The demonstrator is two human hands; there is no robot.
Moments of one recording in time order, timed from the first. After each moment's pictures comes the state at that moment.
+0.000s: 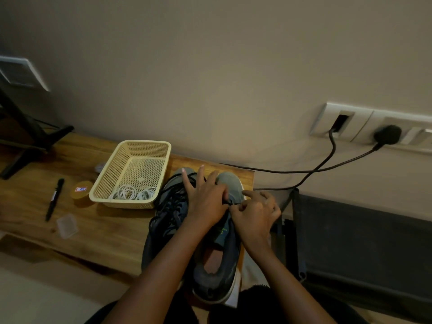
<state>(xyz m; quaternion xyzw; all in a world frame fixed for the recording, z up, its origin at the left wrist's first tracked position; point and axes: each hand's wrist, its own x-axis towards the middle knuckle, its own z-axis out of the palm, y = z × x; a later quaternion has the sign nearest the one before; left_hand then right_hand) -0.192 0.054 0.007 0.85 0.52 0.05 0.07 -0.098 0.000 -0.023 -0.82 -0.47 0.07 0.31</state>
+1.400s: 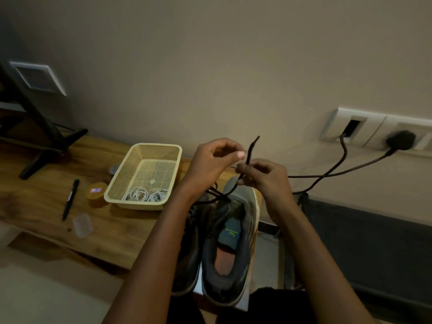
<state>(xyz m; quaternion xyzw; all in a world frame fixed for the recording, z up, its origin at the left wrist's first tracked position) -0.215 0.078 0.085 0.68 0.33 0.43 0.49 -0.092 0.019 0.077 -0.56 -0.42 0.44 0.57</state>
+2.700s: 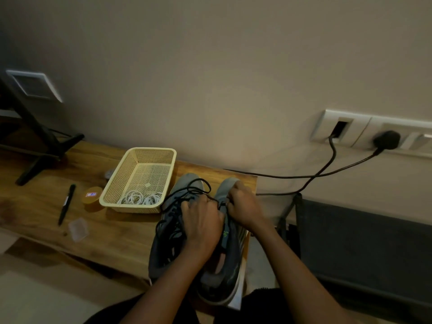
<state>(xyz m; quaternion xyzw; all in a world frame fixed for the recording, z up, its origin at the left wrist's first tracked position) -0.202 0.025 0.001 0.78 0.63 0.06 0.02 -0.087 0.042 -0.014 -0.70 -0.69 0.12 0.14</state>
